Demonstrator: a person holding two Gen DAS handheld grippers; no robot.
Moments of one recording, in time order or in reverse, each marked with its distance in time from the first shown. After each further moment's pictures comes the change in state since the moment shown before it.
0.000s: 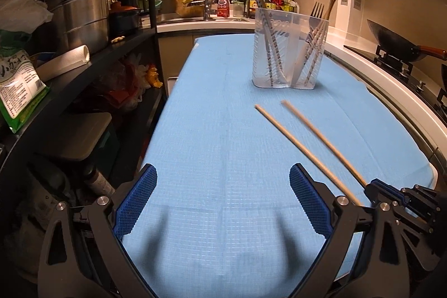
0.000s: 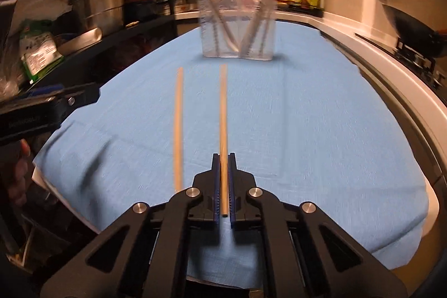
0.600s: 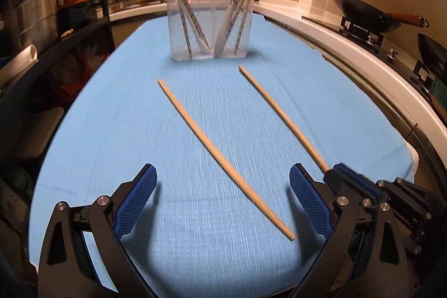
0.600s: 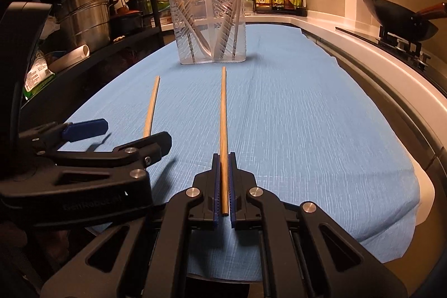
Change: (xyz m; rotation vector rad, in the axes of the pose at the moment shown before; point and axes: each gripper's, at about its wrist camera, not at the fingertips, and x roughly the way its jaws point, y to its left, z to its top) left arm 0.029 -0.097 -0.020 0.052 0.101 -0.146; right arm -0.009 -0.030 -0.011 0.049 -0.042 0.001
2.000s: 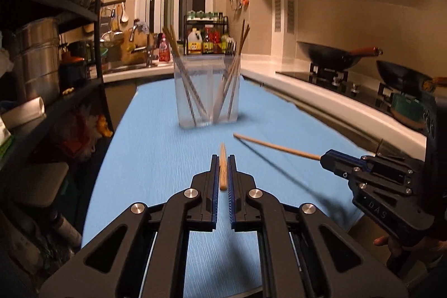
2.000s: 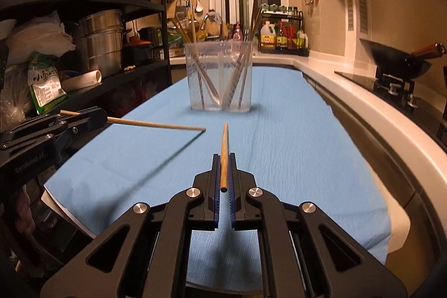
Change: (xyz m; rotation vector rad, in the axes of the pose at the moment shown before) left arm -0.089 0.037 0.008 0.133 -0.336 -0.100; right arm -0.050 0.011 0.026 -0.056 -0.196 -0.003
